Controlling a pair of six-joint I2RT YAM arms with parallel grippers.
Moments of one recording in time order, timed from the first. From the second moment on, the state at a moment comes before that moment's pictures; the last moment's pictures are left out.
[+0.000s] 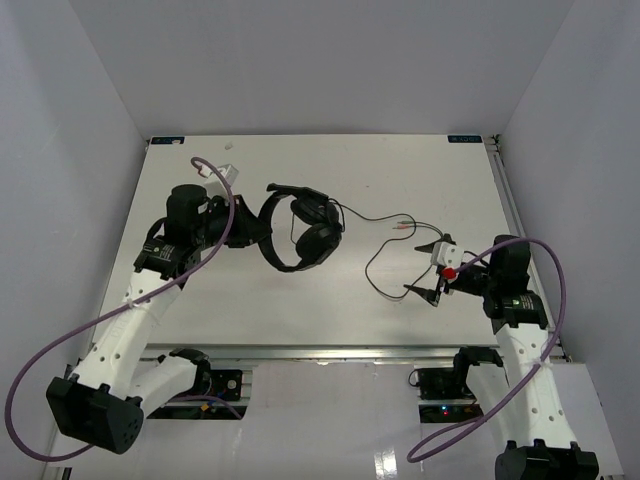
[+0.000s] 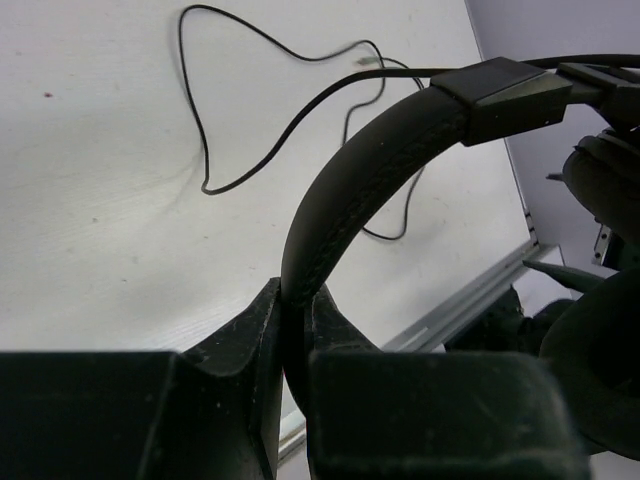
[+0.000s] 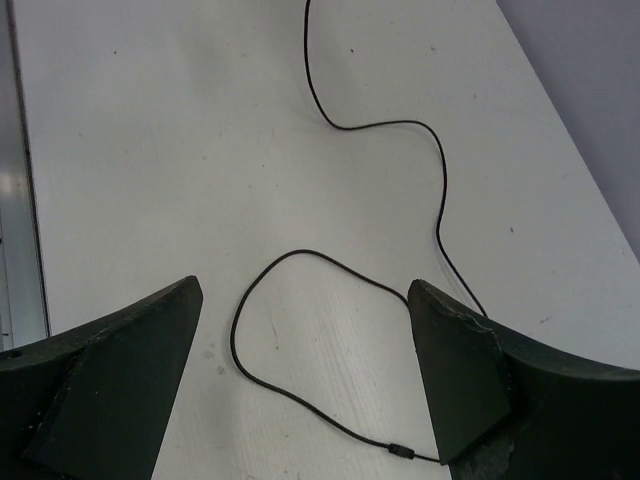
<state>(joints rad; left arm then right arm) -0.31 1.01 1.01 -0.47 0.43 -0.46 -0.01 0.65 0.60 -0.50 -1.14 -0.93</state>
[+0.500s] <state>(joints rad) -0.51 1.02 1.36 -0.62 0.40 -0.57 0.12 0.89 0.63 -0.31 -1.25 -1.06</state>
